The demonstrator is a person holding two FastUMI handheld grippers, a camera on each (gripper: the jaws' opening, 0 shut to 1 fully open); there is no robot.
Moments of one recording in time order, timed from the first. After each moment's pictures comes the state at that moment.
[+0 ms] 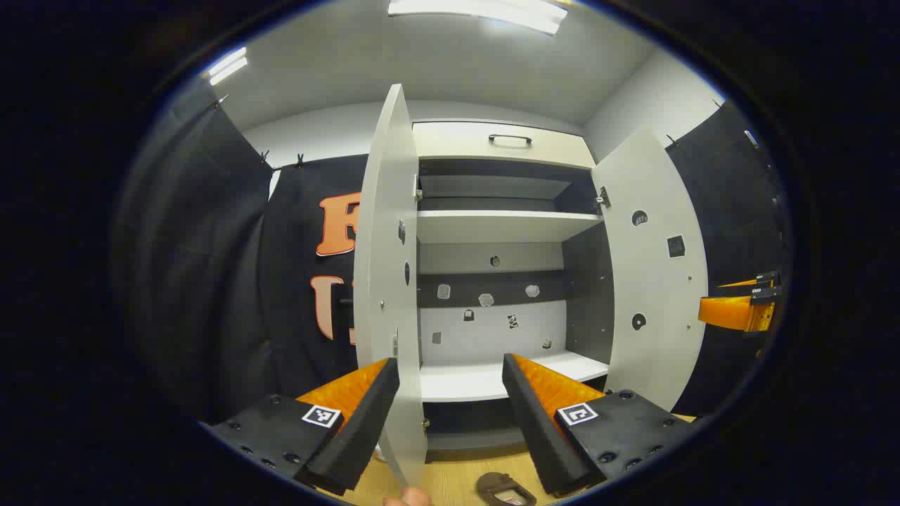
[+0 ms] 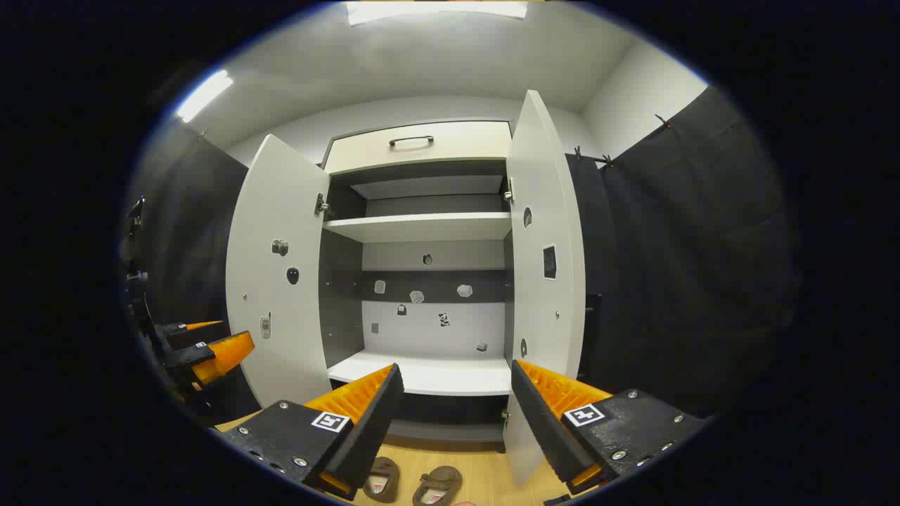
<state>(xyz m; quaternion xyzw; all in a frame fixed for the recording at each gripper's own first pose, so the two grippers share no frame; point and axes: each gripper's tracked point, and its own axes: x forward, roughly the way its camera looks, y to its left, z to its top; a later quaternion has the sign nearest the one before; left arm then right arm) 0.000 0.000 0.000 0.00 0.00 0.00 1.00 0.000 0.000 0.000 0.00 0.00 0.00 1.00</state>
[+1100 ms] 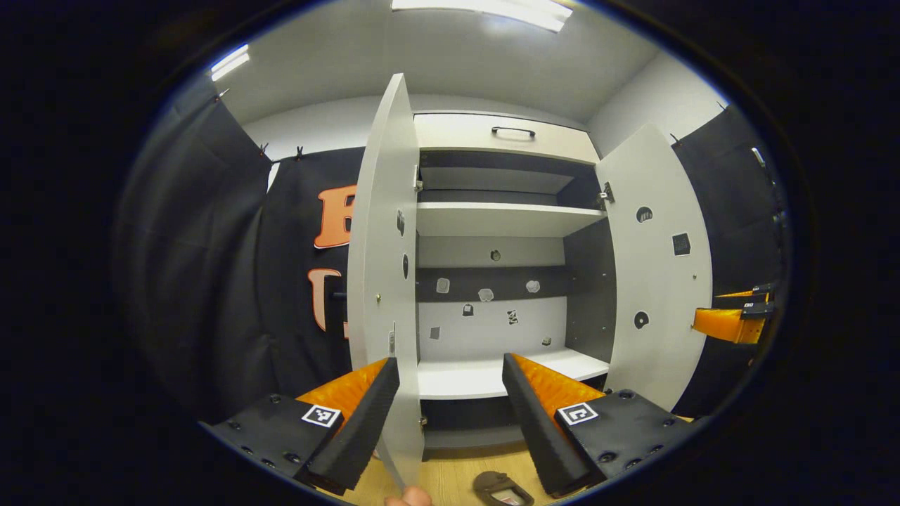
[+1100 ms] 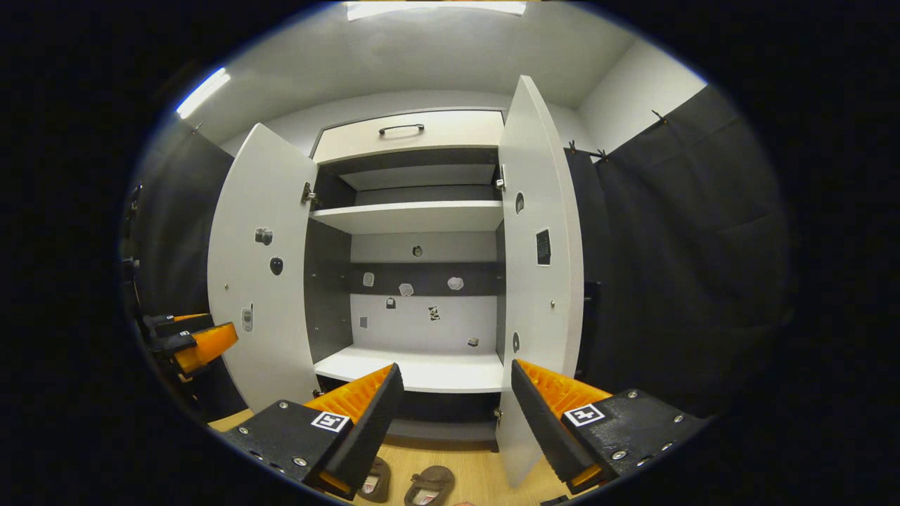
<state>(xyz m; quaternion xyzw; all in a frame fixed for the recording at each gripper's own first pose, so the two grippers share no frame) 0.011 -0.004 -0.006 -0.01 0.01 0.00 1.00 0.021 -0.017 -0.024 0.00 0.02 -0.02 1.00</state>
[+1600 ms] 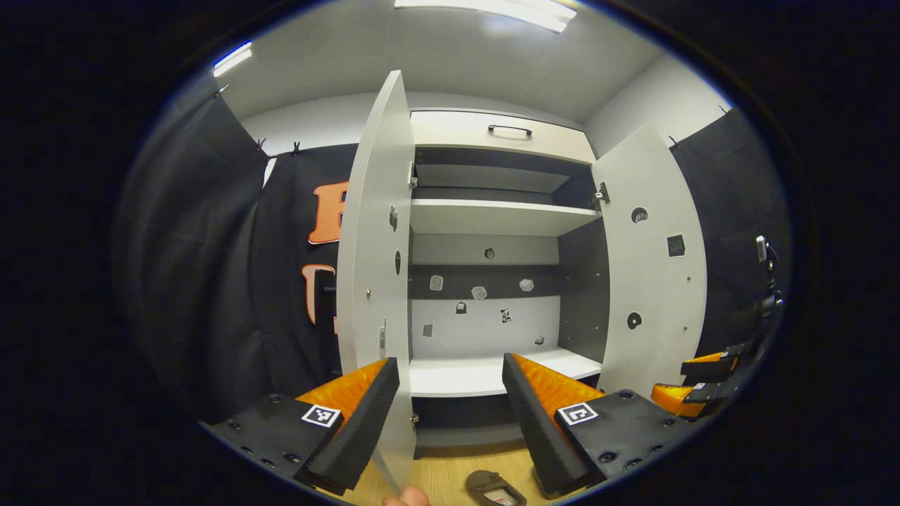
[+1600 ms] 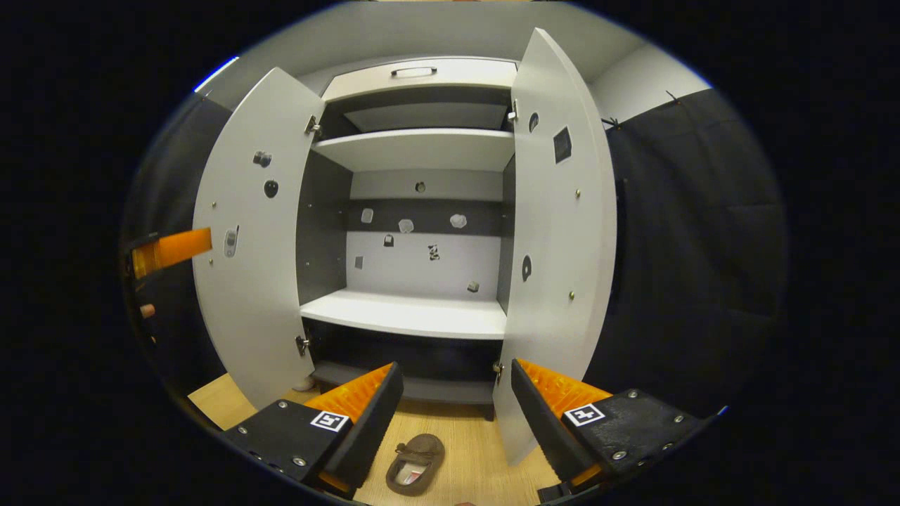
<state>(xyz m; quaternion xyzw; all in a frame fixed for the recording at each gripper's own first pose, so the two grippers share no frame) 0.010 -0.012 -0.009 -0.01 0.02 -0.01 1.00 0.035 -0.011 -0.161 -0.03 0.12 -0.01 0.99</state>
